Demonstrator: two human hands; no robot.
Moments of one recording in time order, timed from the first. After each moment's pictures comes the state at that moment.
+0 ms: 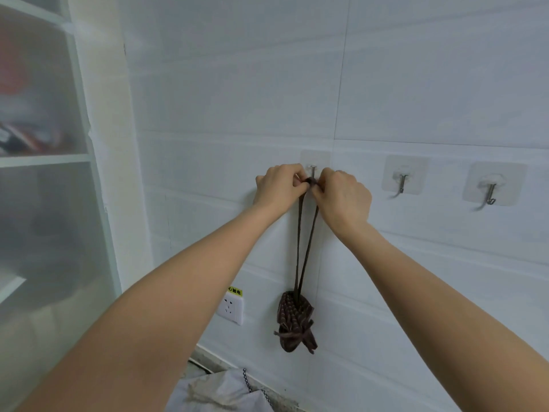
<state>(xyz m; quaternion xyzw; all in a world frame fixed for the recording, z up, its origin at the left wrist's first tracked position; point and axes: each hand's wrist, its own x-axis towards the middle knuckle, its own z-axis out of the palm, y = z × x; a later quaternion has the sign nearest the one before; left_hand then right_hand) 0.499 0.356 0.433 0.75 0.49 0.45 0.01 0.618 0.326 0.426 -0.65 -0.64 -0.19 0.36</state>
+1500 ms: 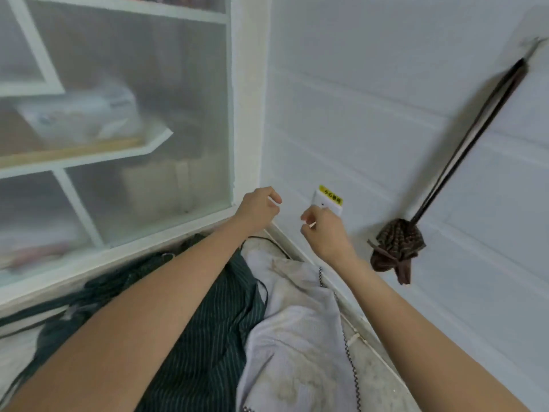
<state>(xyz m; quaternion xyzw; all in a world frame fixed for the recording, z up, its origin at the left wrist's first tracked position) 0.314 0.271 0.212 0.54 0.72 0.37 0.23 0.472 0.301 0.205 -0.48 -0.83 0.19 0.21</state>
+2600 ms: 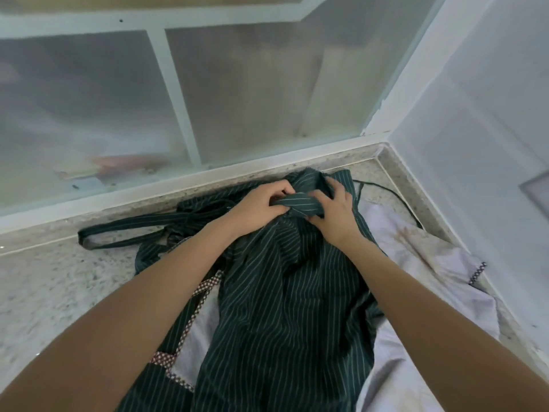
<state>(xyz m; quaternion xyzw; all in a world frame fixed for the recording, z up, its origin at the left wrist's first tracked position) 0.059 0.187 0.013 0.50 0.70 0.37 0.35 0.206 0.298 -0.004 -0.37 -0.90 0.21 0.04</state>
